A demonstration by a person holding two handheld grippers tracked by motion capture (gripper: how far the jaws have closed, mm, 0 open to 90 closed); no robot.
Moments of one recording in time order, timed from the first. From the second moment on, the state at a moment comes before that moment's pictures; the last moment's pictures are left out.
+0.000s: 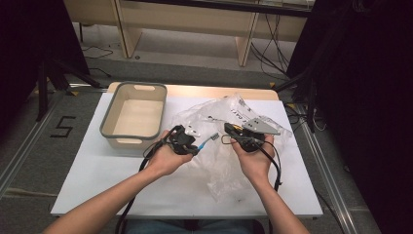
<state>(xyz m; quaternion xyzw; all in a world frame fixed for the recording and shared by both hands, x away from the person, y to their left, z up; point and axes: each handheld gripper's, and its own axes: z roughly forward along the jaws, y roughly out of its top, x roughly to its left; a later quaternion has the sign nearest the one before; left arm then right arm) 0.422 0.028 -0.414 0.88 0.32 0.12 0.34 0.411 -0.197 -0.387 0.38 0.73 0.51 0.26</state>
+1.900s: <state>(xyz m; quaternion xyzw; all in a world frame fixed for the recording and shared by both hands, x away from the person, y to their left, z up) 0.382 0.088 -0.420 0.80 0.32 0.23 0.45 0.399 -0.210 -0.431 0.39 0.81 0.41 0.16</state>
